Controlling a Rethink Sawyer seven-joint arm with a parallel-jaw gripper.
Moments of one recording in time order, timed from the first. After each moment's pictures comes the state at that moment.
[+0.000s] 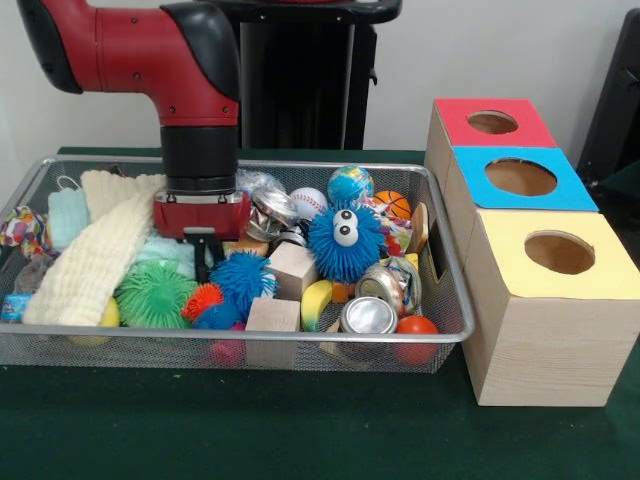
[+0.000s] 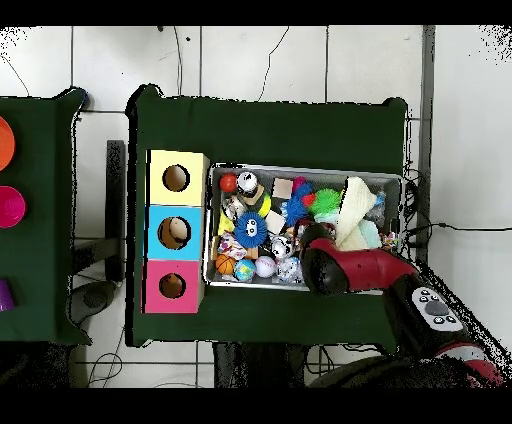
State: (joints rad) arm -0.68 -0.41 0.21 1.70 -0.73 -0.10 1.99
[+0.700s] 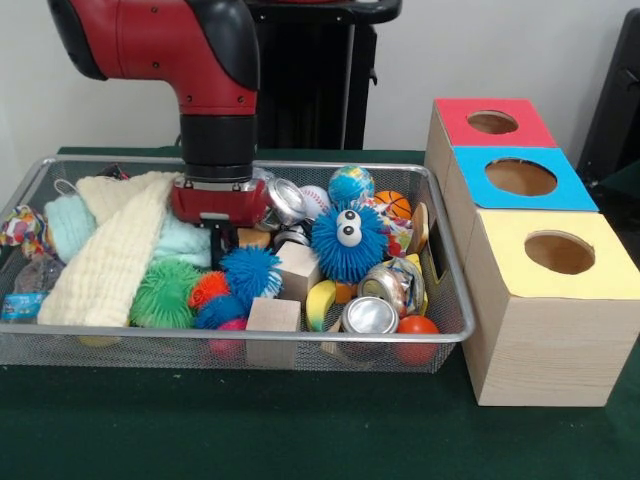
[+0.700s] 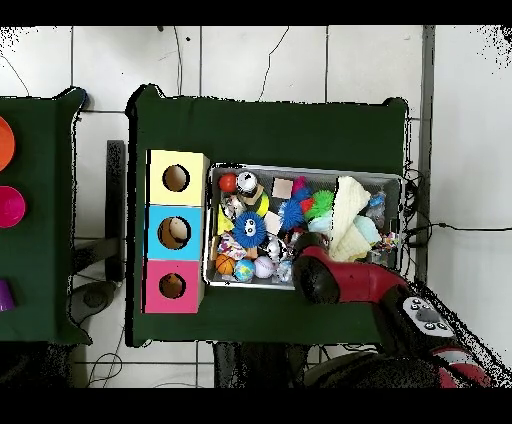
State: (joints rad) arm -0.62 -0.41 0.13 1.78 -0.56 -0.15 1.99
